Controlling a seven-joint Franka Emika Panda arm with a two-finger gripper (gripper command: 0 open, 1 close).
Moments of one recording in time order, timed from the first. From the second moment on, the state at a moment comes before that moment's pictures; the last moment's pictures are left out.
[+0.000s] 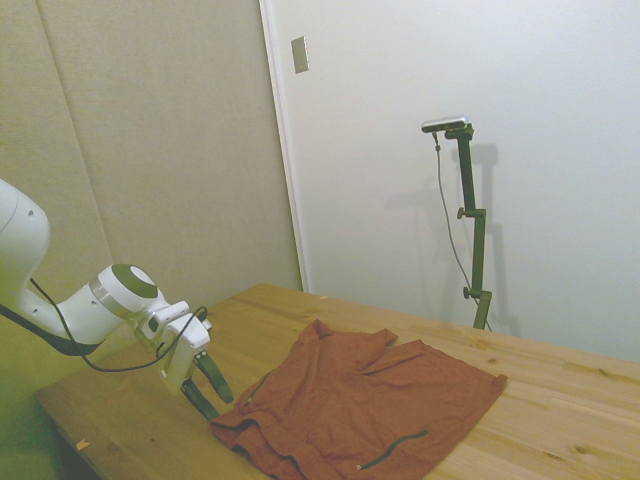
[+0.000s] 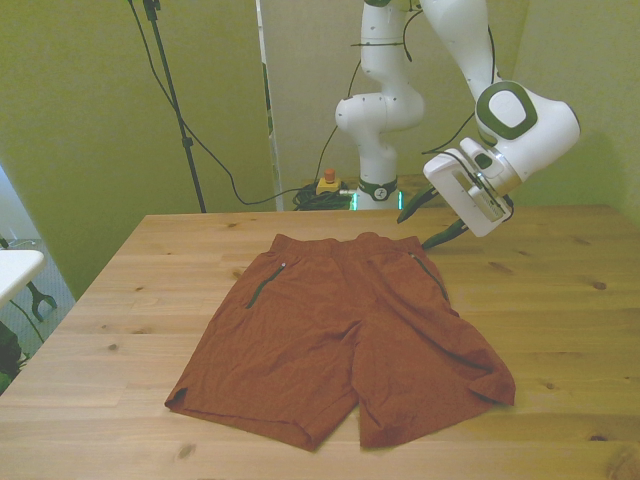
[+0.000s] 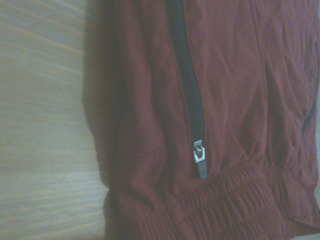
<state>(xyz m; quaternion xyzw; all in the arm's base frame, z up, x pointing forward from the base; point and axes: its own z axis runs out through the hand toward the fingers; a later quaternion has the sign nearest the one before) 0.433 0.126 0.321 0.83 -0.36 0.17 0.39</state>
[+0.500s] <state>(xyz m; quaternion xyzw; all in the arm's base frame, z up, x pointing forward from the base) 0.441 0.116 0.313 0.82 -0.37 0.15 0.40</state>
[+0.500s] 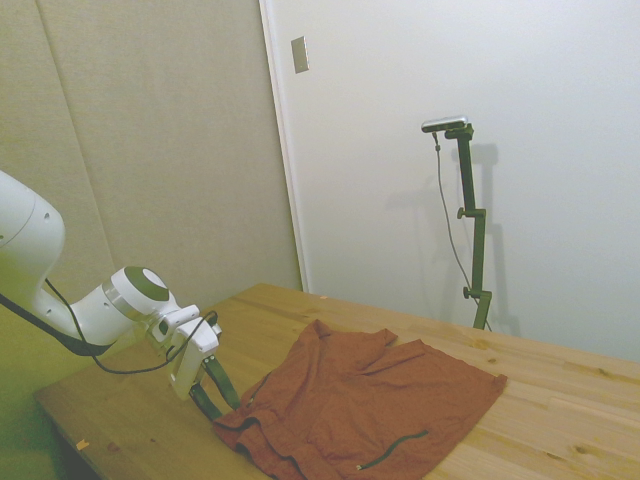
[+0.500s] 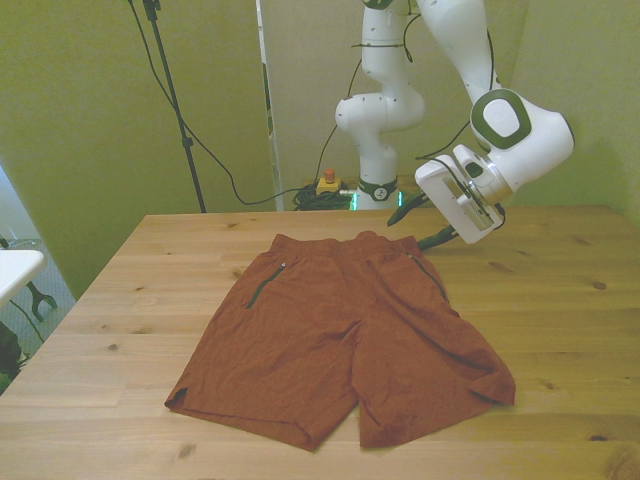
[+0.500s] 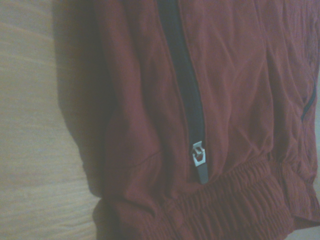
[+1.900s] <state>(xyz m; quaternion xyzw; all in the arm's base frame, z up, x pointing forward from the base) 0.446 0.120 0.307 0.83 -0.37 0.15 0.40</state>
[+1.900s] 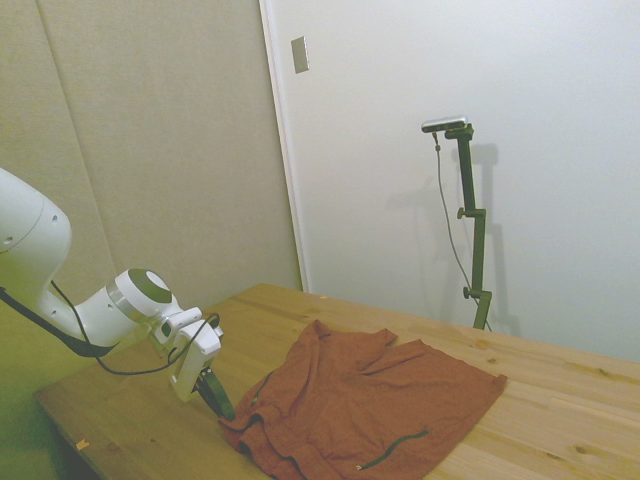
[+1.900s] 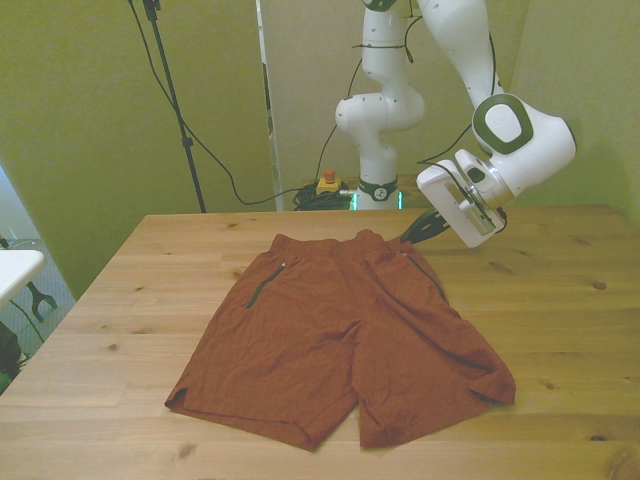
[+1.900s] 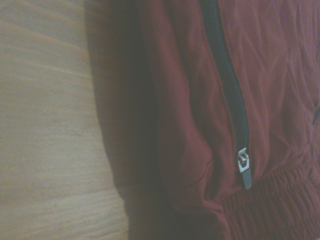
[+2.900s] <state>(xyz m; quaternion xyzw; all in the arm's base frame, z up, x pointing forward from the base) 0.419 0.091 0.406 0.89 -0.42 0.11 0.15</state>
